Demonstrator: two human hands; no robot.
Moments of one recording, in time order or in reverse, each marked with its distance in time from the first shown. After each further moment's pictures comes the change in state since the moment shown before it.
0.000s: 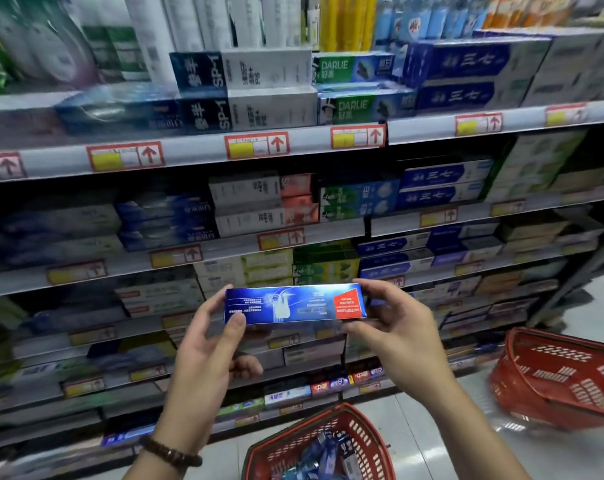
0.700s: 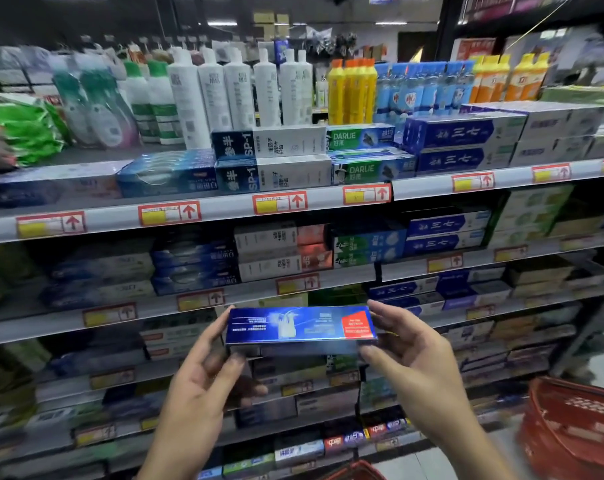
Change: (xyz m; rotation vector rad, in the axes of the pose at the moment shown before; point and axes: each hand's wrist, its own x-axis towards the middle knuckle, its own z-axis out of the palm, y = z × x) left_hand -0.001 0.037 -0.031 0.034 -0.069 0.157; right_hand -0.009 -0.039 0.011 0.173 0.017 -0.126
